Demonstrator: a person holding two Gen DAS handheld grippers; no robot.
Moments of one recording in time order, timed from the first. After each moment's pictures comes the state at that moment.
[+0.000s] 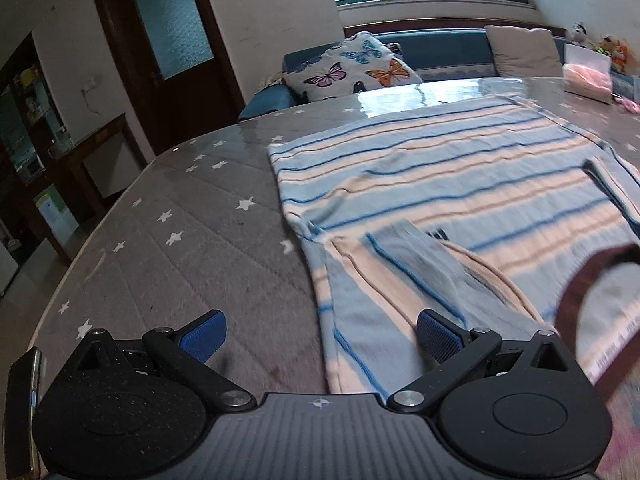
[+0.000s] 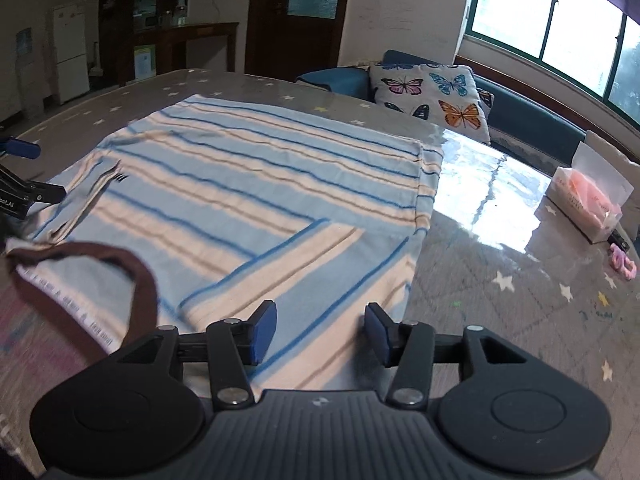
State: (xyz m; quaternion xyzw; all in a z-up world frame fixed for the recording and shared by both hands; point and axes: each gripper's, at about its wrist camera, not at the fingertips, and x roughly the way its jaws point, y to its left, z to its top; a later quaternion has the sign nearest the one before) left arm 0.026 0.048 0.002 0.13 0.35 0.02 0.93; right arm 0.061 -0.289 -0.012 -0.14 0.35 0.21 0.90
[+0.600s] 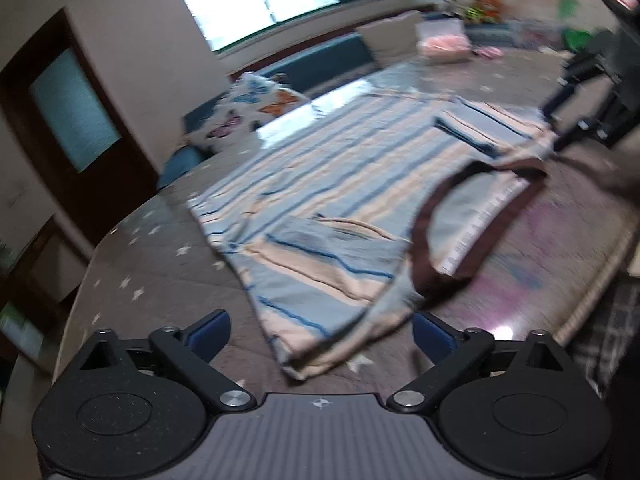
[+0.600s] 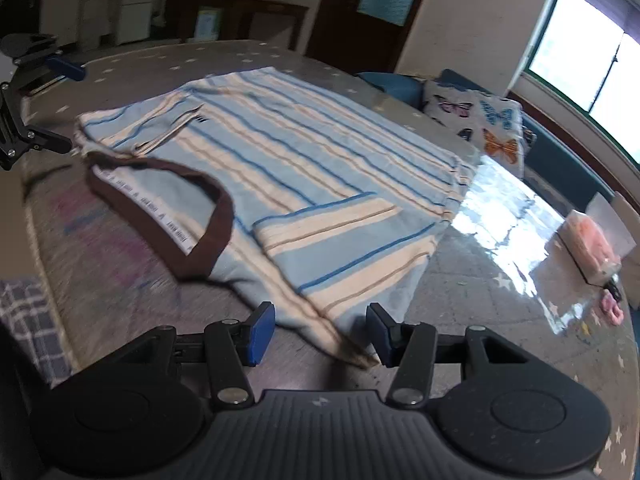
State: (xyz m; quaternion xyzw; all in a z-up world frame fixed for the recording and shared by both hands) left arm -0.053 0.023 0.010 0.26 0.31 -0.14 0.91; right arm 0.001 -0.292 -0.002 -0.25 0.33 0.27 0.87
